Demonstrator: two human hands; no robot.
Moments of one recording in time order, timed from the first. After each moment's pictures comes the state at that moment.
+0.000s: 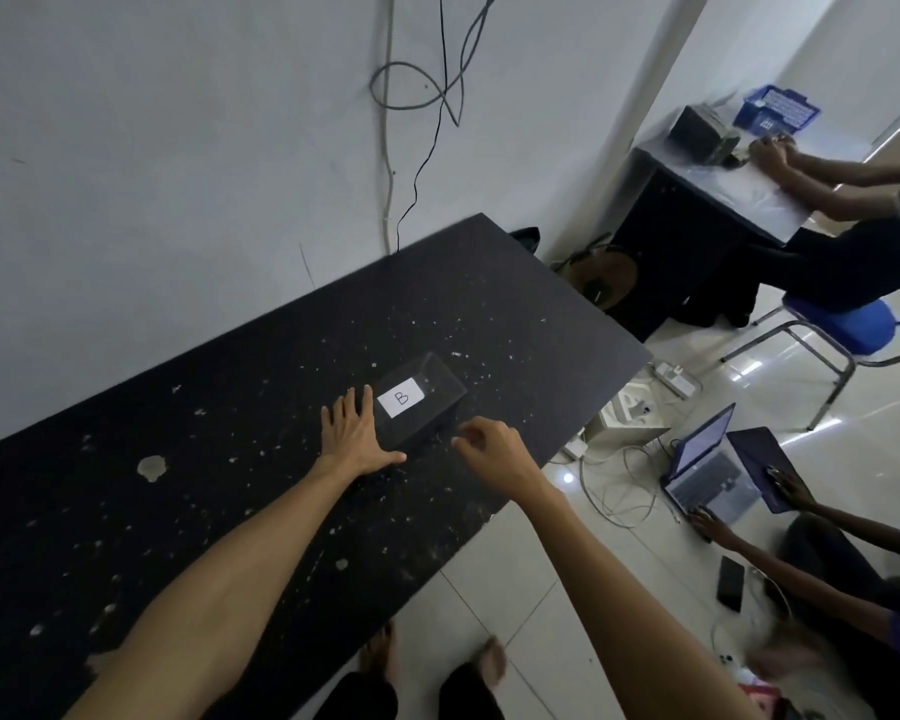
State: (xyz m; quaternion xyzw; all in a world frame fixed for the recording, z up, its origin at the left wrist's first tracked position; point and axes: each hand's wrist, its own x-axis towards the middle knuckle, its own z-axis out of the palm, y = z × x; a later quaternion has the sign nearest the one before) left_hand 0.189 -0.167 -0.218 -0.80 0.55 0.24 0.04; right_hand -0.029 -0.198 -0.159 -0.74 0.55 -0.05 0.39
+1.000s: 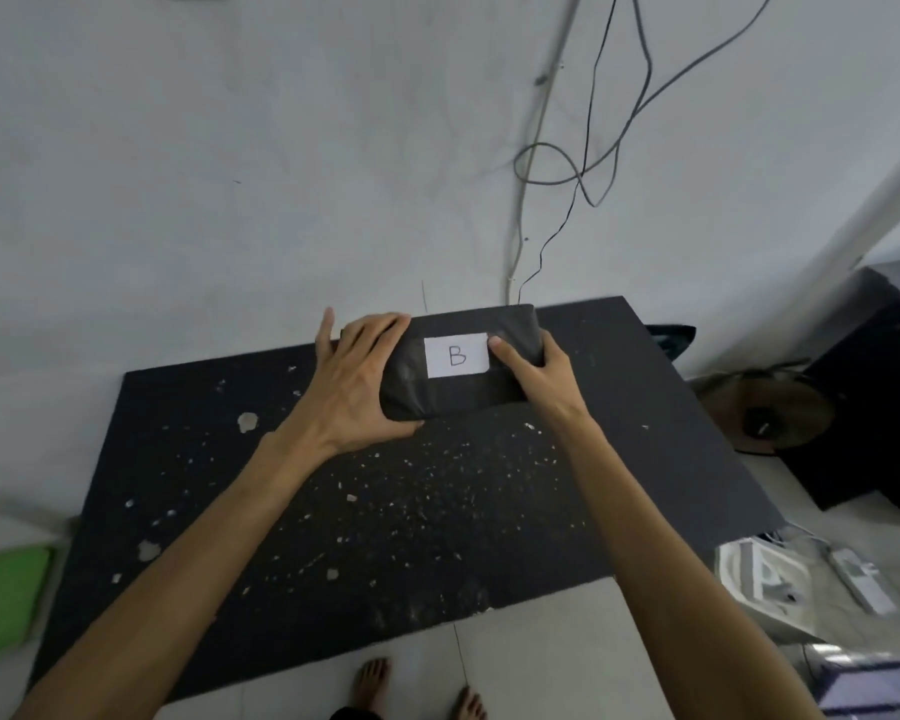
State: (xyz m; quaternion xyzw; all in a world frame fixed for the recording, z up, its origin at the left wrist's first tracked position) left_hand 0.172 -0.148 -0.044 -0.81 0.56 -0.07 -0.15; right_hand 0.007 -0.347 -0.059 -0.69 0.35 -0.21 0.60
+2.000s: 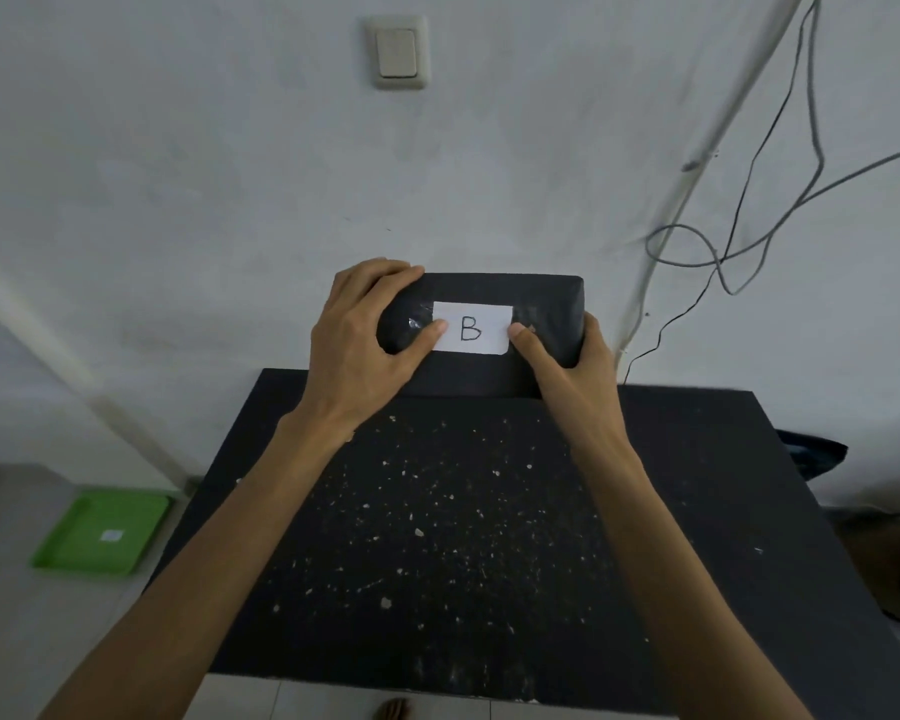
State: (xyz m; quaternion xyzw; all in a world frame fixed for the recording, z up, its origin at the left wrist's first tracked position) left_hand 0.191 -0.087 0.050 -0.82 0.37 -0.27 -0.35; right_hand 0.071 -0.275 0.035 -0.72 0.22 -0.26 0.61
